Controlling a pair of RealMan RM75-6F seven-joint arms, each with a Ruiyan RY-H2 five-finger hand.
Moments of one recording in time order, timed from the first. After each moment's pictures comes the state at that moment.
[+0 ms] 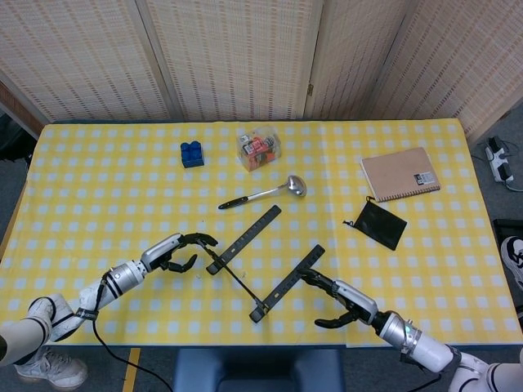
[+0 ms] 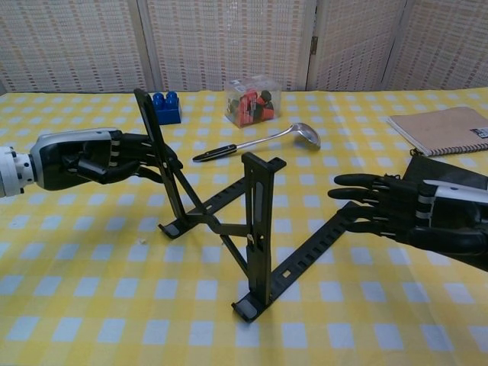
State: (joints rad) left arm -0.82 -1.54 0.15 -0.94 1.81 1.09 -1.60; right arm 0.62 -1.41 -0.32 -1.38 -1.80 1.27 1.47
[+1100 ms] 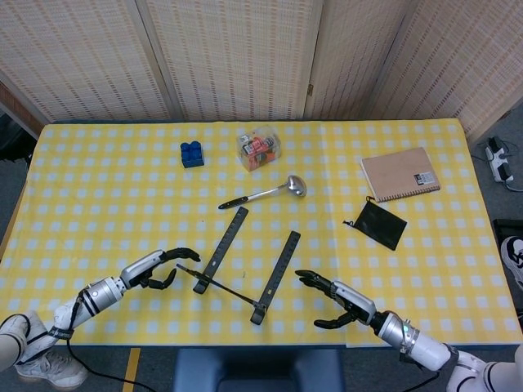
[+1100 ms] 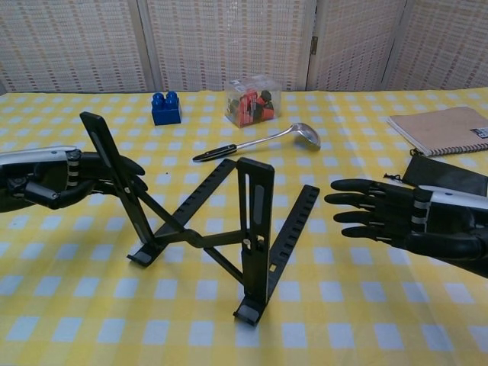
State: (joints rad) left arm -0.75 -1.47 0.28 -0.97 1.82 1.22 -1.54; right arm 0.61 -1.44 -0.31 -1.33 -1.82 1.27 1.51
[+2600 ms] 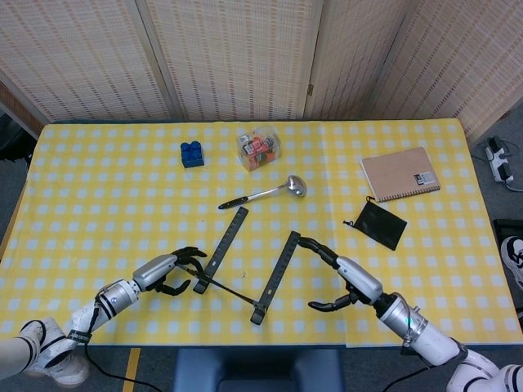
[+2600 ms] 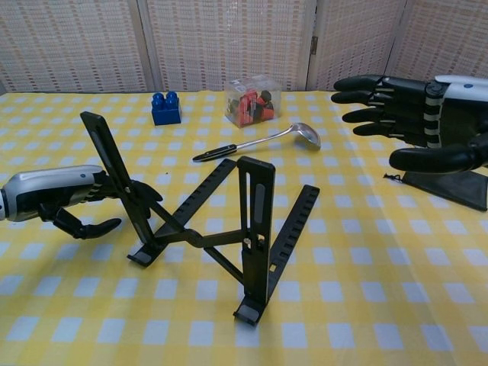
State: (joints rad) left arm -0.75 -1.48 0.20 -1.14 1.71 1.04 -1.02; right arm 0.61 -1.21 -0.13 -1.71 -1.70 1.20 0.91
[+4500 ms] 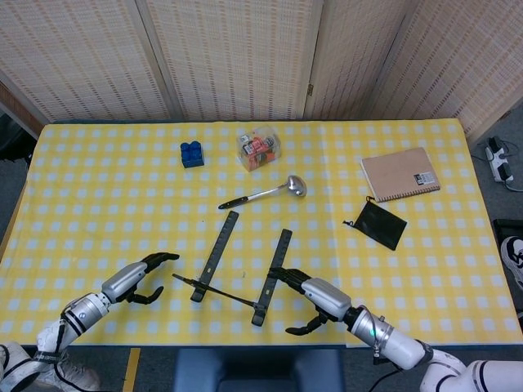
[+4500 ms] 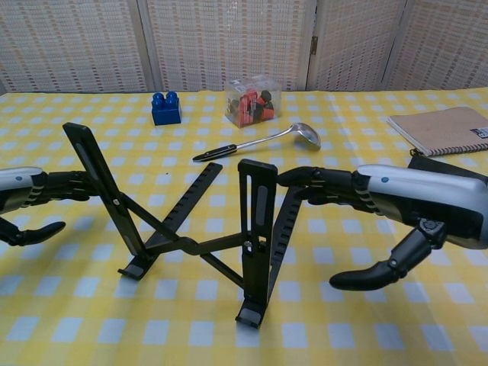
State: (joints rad) left arm -0.64 -1.34 0.24 -1.24 1.70 1.12 -0.96; right arm 0.64 -1.37 -0.10 -1.69 -1.68 0.99 0.63
